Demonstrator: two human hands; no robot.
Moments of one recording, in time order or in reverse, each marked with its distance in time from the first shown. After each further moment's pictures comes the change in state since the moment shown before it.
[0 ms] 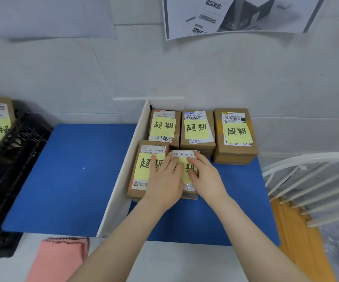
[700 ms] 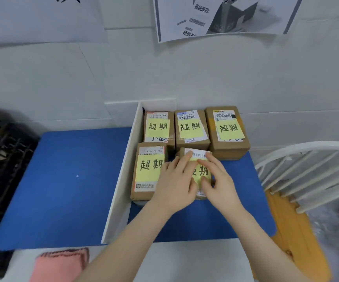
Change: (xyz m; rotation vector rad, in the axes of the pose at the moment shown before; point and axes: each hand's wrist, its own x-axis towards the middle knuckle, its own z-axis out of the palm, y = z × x) left_hand -0.004 0.014 -0.009 -0.291 0.097 0.184; right_hand -0.049 0.007 -0.018 0.227 0.195 -0.034
